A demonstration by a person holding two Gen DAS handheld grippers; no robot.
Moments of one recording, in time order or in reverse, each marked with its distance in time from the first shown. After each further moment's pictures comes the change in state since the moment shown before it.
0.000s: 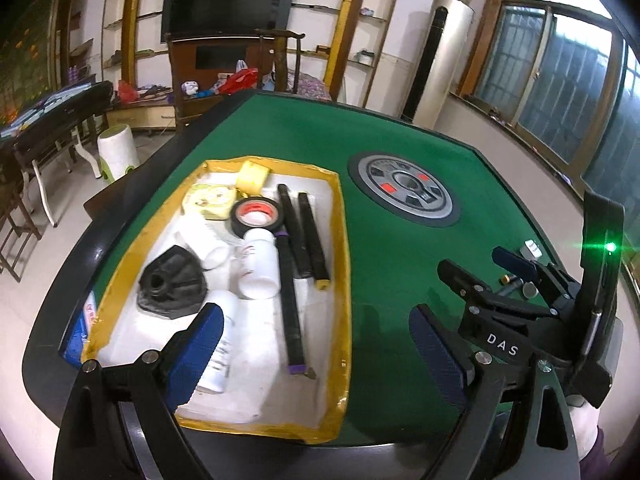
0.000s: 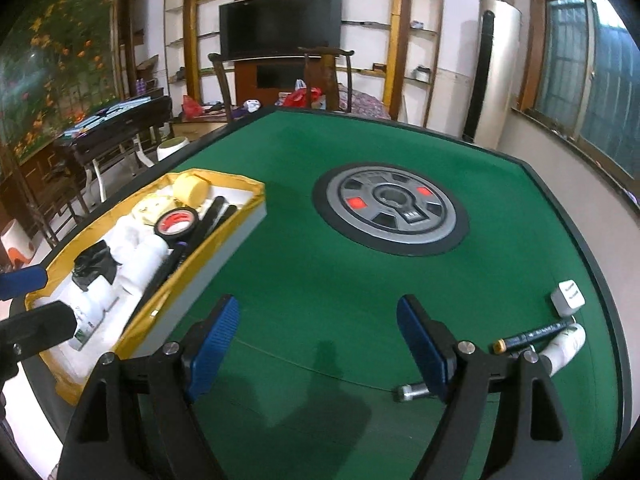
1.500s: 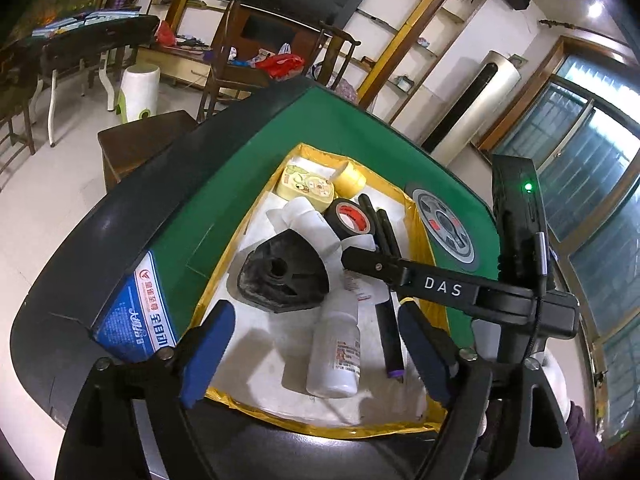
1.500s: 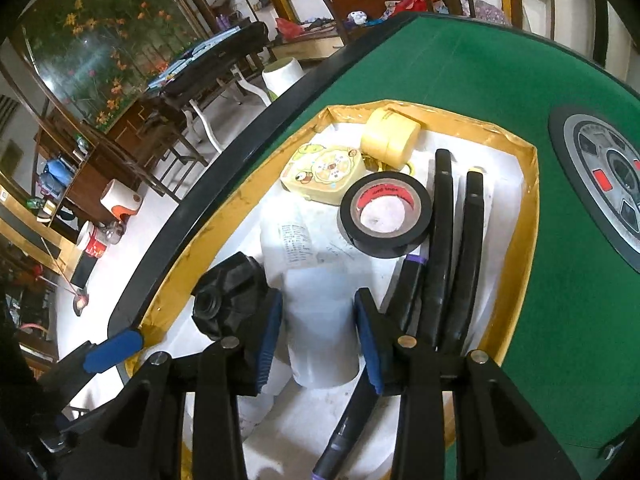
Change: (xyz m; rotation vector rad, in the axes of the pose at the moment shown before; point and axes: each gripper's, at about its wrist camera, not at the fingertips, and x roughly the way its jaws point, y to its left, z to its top) left arm -0.004 0.133 -0.014 -0.302 -0.007 -0.115; right arm 0.101 0.146 0.056 0.007 0.358 0.472
